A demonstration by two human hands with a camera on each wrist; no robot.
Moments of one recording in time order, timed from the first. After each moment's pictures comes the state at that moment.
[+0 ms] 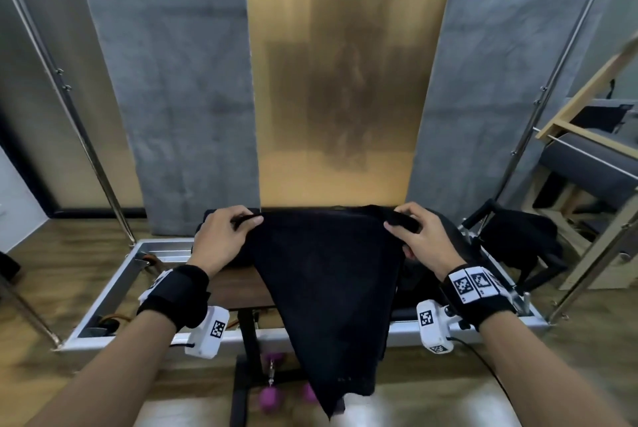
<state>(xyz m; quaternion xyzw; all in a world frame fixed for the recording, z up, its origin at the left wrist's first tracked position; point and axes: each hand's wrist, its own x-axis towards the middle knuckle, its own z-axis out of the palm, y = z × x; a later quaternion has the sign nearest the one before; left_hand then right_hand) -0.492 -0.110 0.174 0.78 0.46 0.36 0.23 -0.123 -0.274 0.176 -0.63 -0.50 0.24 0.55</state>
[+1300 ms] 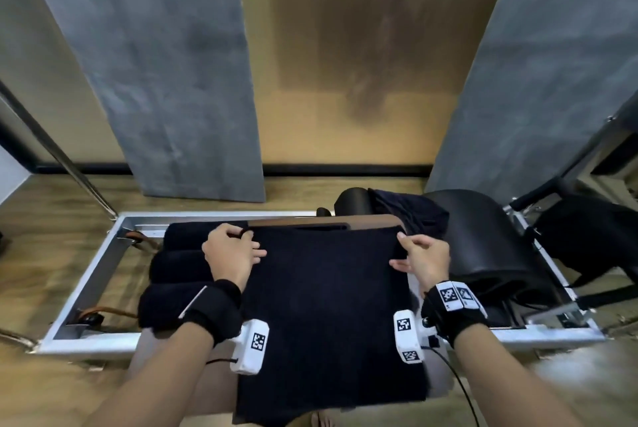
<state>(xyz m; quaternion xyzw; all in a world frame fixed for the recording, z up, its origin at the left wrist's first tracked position) -0.361 0.141 0.019 0.44 0.65 0.45 0.42 -0.031 0.009 0.003 -0.73 -0.15 0.32 0.58</state>
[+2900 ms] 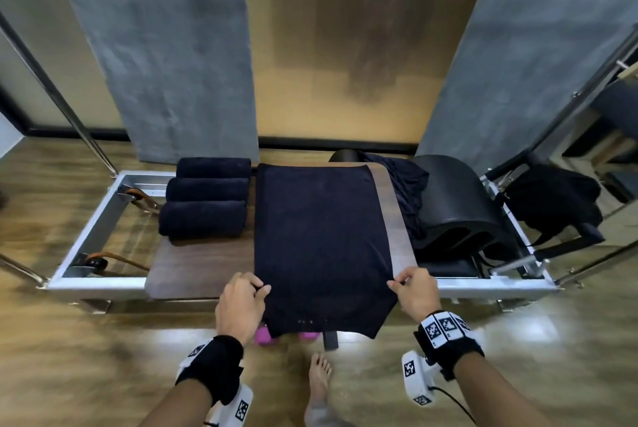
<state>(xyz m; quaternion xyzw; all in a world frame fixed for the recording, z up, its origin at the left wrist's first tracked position) -0.436 -0.108 -0.050 0.67 0.66 0.18 0.28 -0.098 -0.199 -0.055 -0.89 -0.31 0.23 0.25</state>
